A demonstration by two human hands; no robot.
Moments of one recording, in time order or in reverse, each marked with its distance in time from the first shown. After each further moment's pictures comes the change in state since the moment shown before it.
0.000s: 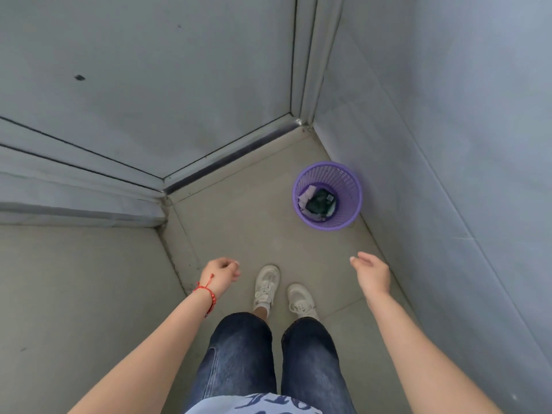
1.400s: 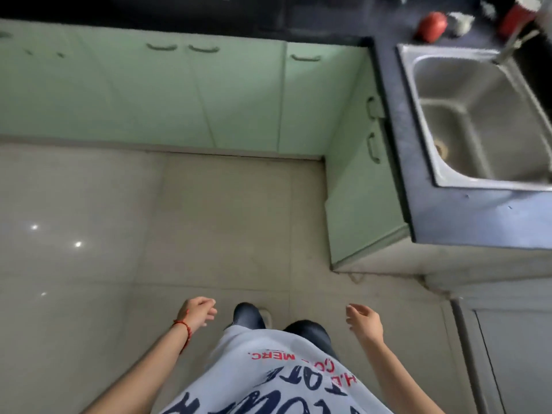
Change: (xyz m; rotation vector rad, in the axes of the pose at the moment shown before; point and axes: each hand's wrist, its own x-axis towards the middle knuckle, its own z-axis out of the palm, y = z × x) left_hand -0.410 -0.490 0.244 -1.875 0.823 -0.765; right_hand -0.361 0.218 0.153 -1.561 -0.969 -1.121
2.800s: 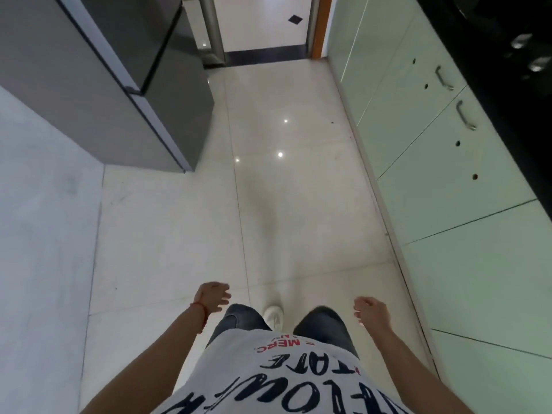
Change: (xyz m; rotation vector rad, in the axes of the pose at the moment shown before) left_hand 0.162 0.005 -0.456 -1.346 0.458 -0.443; right_hand -0.106 -0.561 0.626 -0.996 -0.673 -0.736
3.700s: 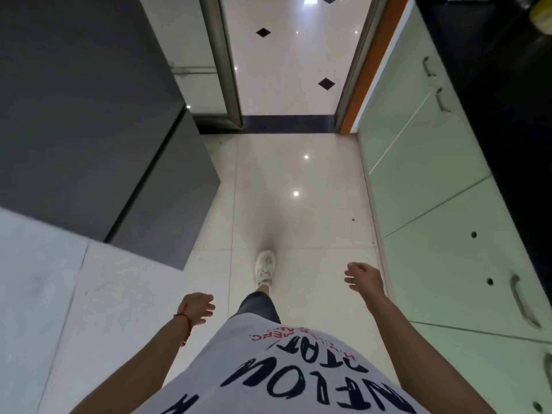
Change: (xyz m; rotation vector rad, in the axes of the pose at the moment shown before) left_hand 0.221 0.508 -0.007 -0.056 0.155 -0.007; right_hand 0.368 -0.586 0.027 0.117 -0.151 -0.171
